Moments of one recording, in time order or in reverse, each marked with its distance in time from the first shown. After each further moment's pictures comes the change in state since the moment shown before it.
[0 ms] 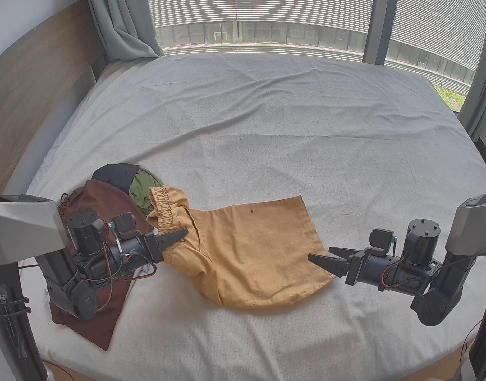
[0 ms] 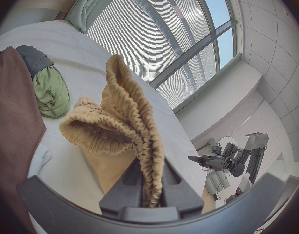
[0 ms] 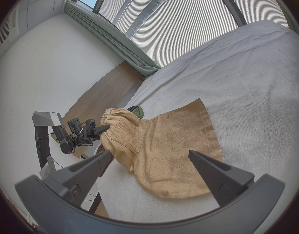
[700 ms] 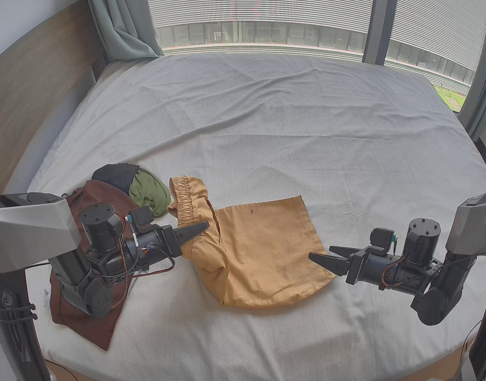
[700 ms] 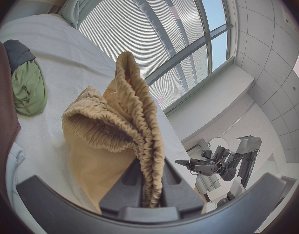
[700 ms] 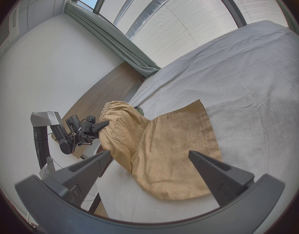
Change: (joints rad) left arm -0.089 0.013 -0.089 0.004 0.007 -0.073; right arm -0.004 -0.001 -0.003 -0.001 0.001 -0.002
